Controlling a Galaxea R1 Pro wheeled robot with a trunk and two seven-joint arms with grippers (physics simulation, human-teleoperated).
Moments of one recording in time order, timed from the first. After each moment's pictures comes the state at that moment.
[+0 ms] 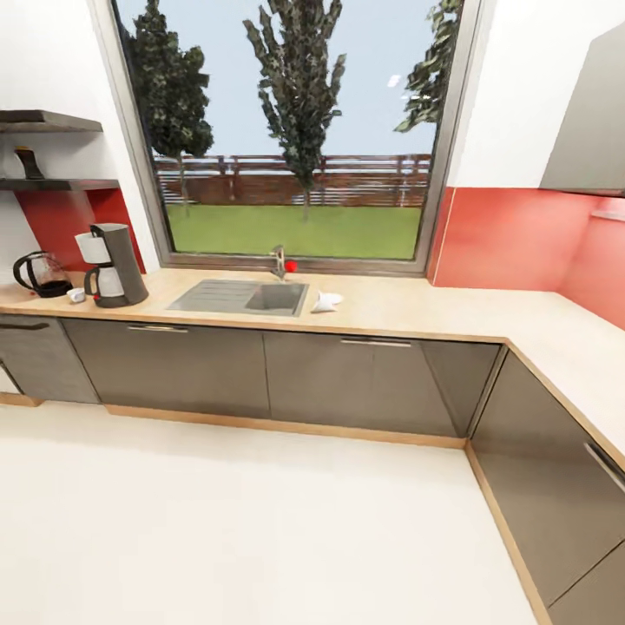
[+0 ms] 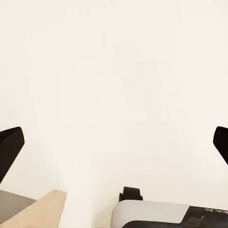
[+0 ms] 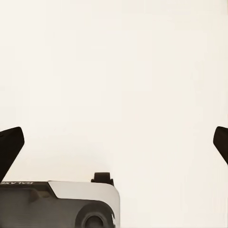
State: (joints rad) left arm -0.13 0.06 0.12 -0.39 0.00 -0.21 0.00; right arm -0.01 -0.05 -0.01 -0.63 0.00 -0.04 0.00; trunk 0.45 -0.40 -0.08
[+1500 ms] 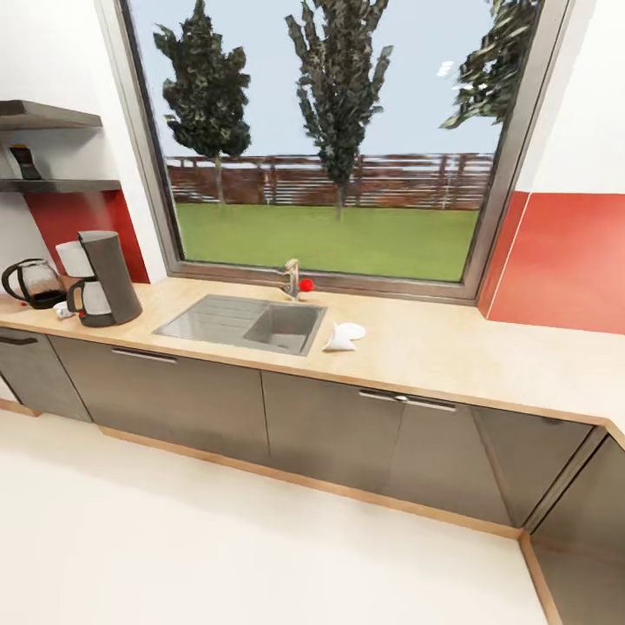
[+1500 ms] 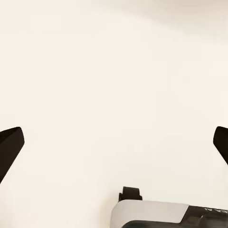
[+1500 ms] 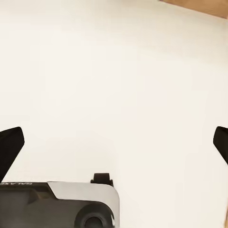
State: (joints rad) left arm -0.13 0.06 0.12 -0.39 0.00 -0.21 0.00; right arm -0.01 -0.05 0.00 -0.64 0.00 -0.04 0.00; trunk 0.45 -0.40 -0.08
